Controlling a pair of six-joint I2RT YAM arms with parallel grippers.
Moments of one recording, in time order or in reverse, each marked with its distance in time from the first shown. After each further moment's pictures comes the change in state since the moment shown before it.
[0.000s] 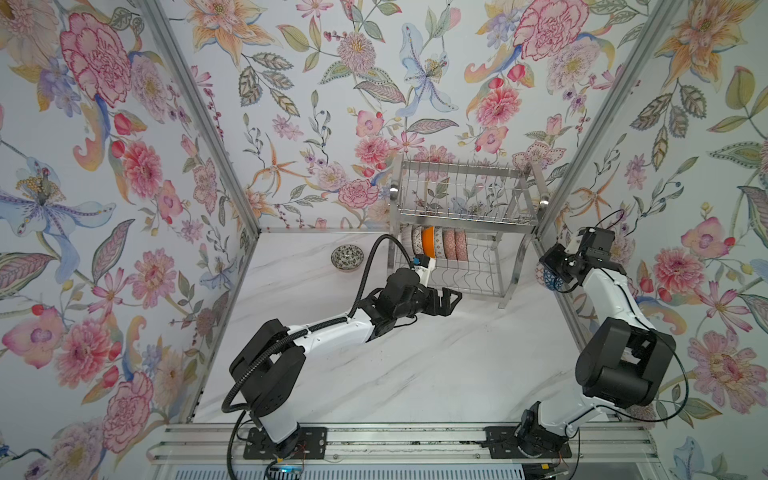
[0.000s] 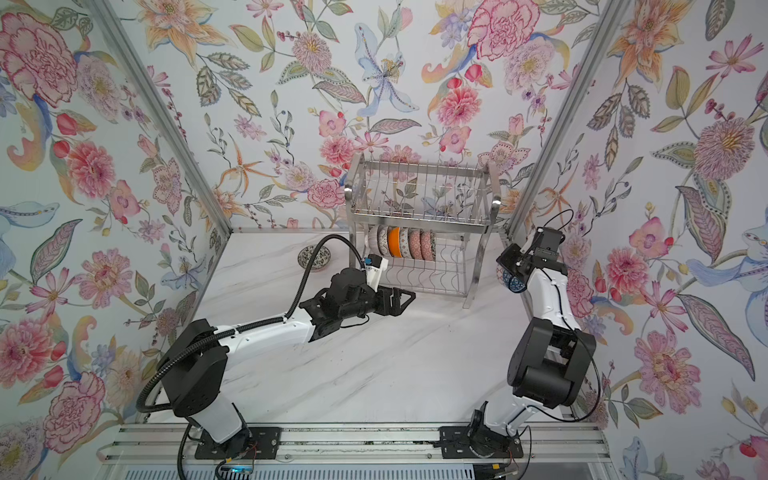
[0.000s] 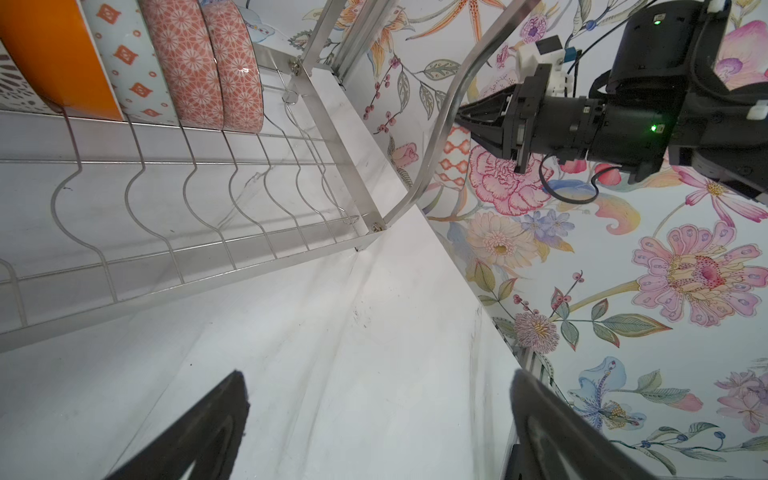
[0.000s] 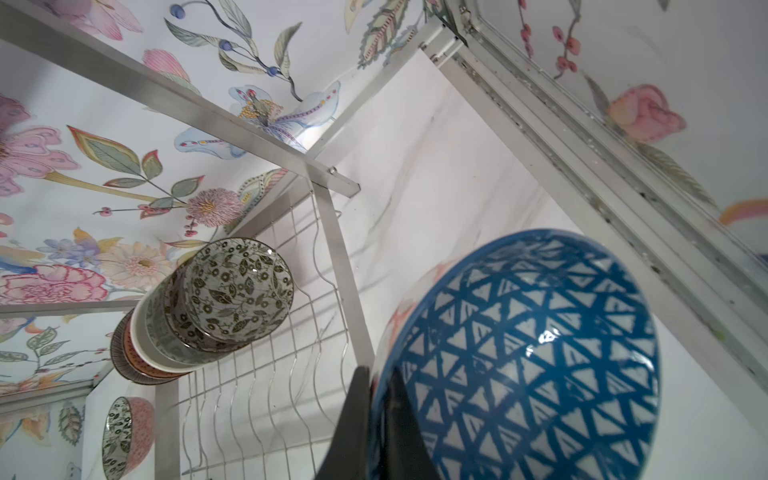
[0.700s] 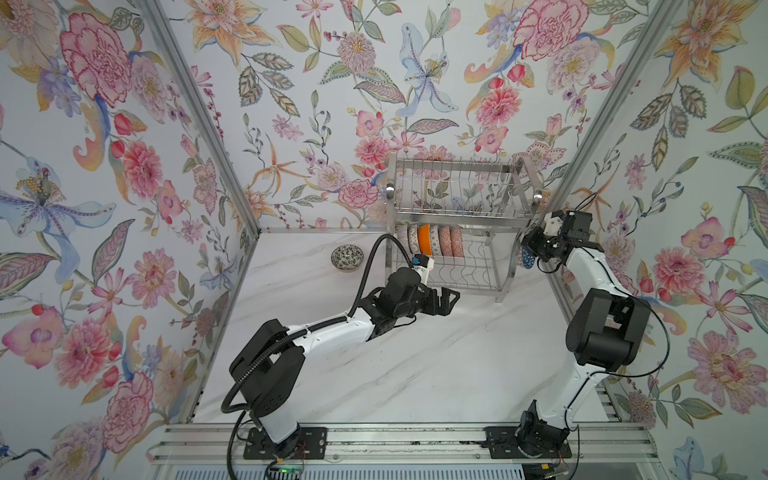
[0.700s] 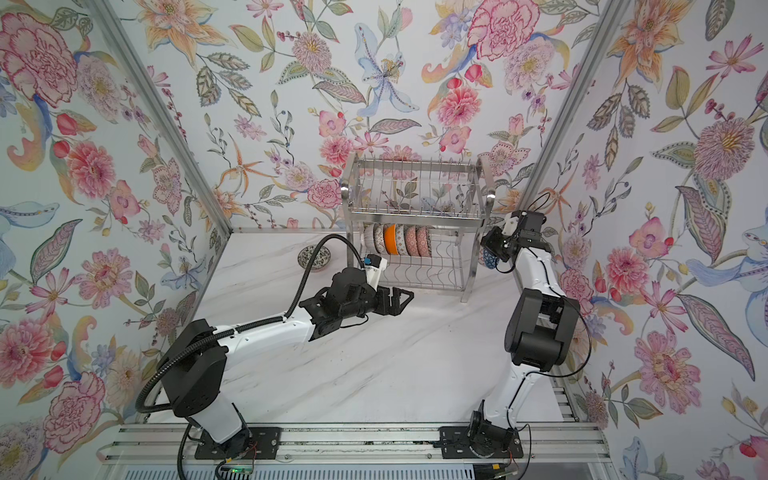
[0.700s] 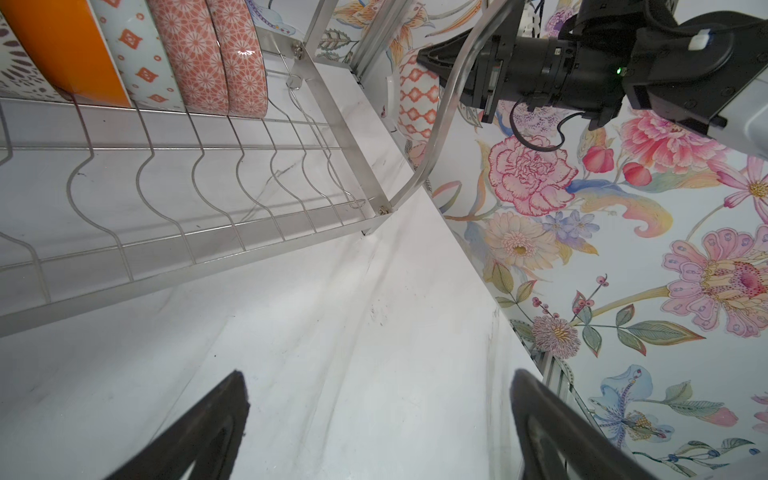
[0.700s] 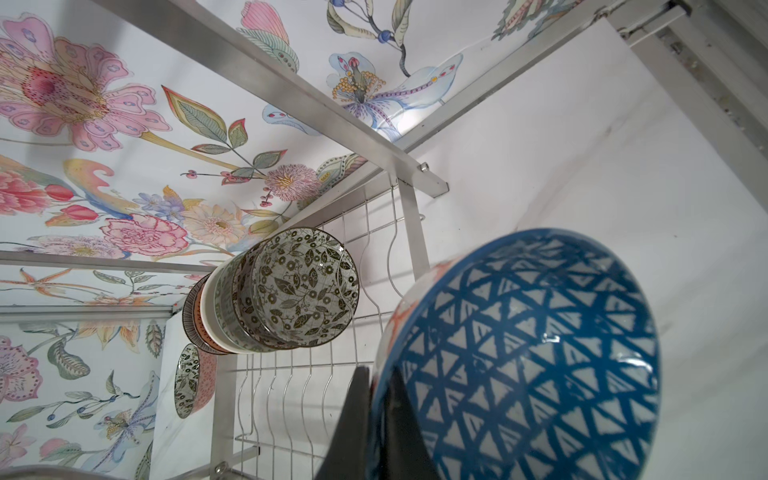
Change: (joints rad) left arm 0.000 0.000 0.015 -0.057 -0.044 0.018; right arm 0.084 0.268 0.260 0.042 -0.207 -0.014
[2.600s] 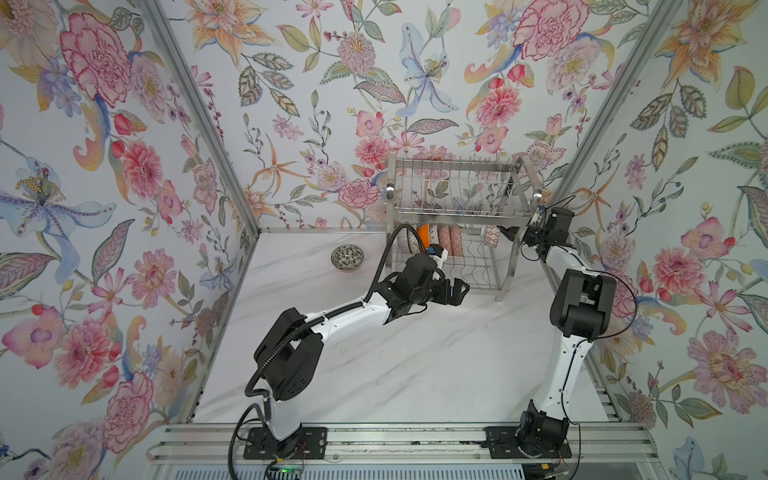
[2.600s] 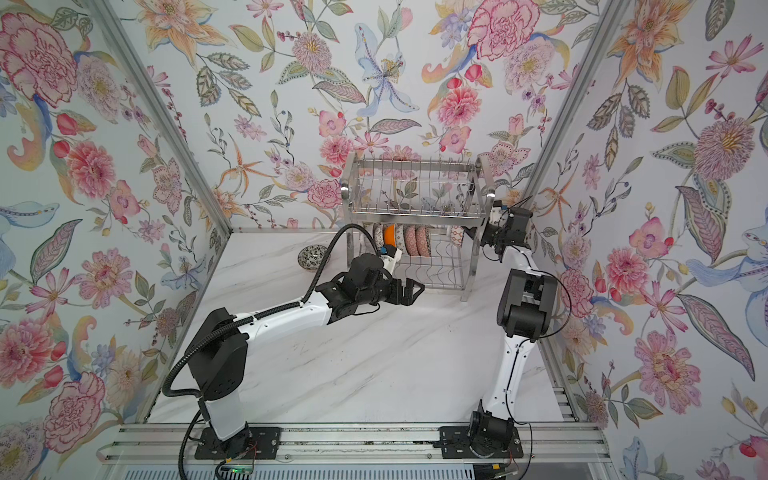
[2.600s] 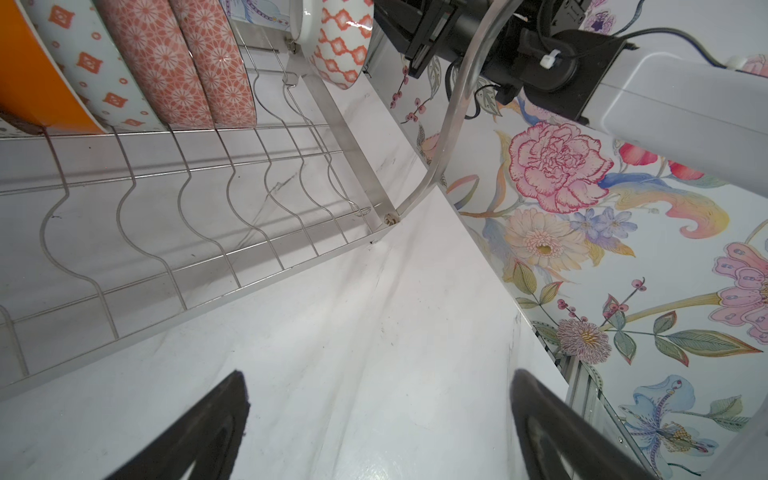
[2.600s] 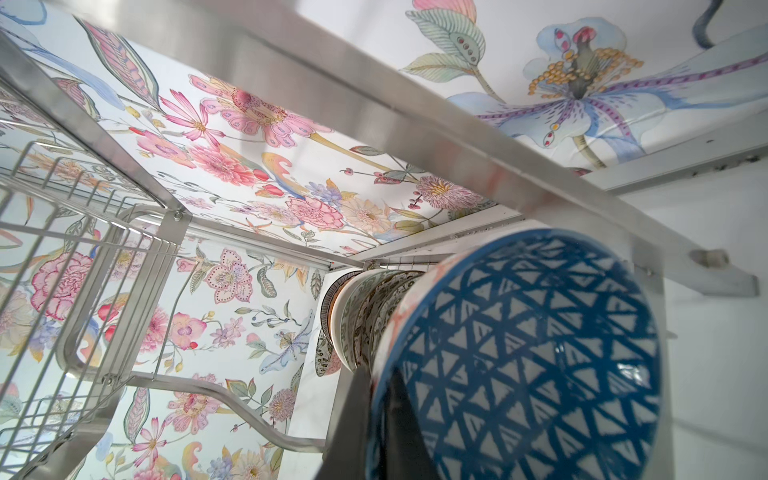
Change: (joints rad) left arm 0.000 0.157 0.268 -0.180 0.000 0.061; right arm 0.027 0.361 0.207 0.507 -0.502 0.337
